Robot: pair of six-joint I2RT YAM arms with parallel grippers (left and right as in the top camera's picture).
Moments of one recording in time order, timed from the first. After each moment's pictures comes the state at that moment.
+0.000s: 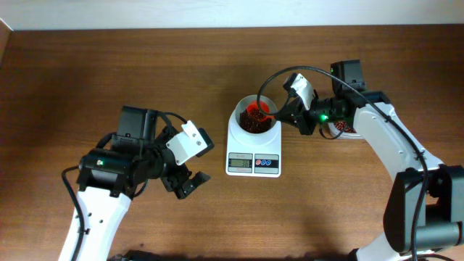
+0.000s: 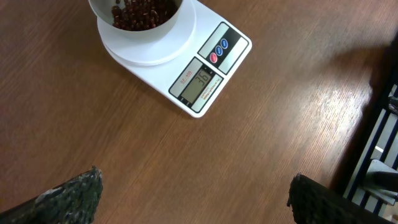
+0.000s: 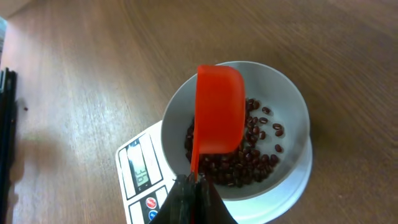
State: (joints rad) left arm -0.19 1.15 1.12 -1.10 0.46 0.72; right arm 0.11 1.77 1.24 -0.59 -0.88 -0.62
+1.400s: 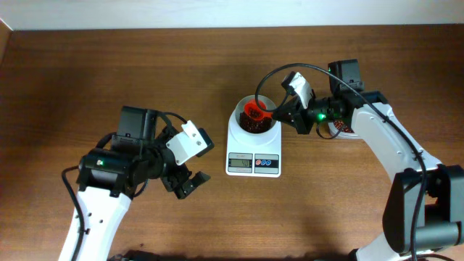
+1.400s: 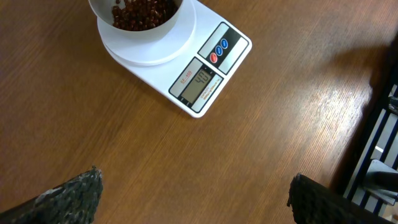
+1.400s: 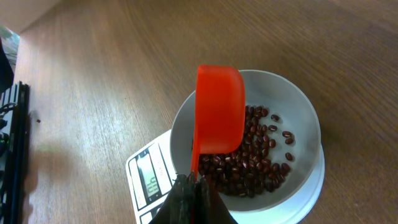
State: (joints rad) left arm -0.19 1.15 1.12 -1.10 0.46 0.72; right arm 0.13 1.77 1.24 -0.57 -0.90 -0.56
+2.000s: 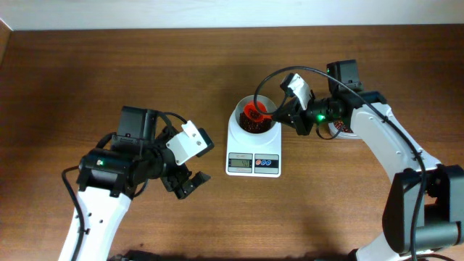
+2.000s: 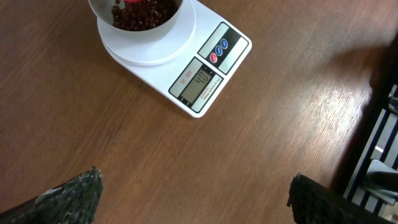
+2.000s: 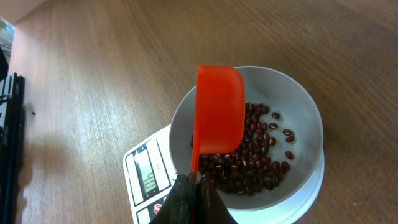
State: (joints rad) left arm -0.19 1.15 1.12 -1.10 0.46 0.72; right arm 0.13 1.77 1.24 -0.58 -0.89 -0.59
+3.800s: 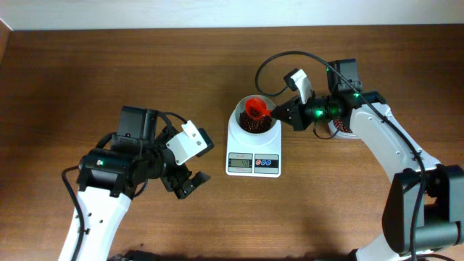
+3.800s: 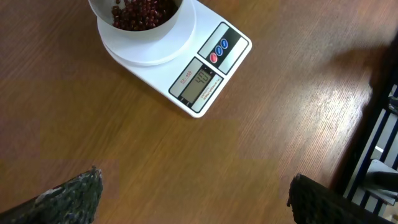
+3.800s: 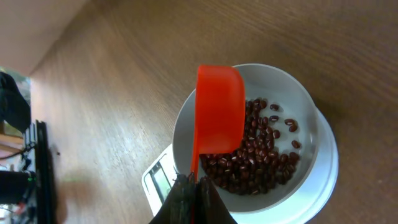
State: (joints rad) left arm -0.19 1.15 1.12 -1.10 0.46 0.72; right arm 0.14 1.77 1.24 -0.54 -0.88 -0.31
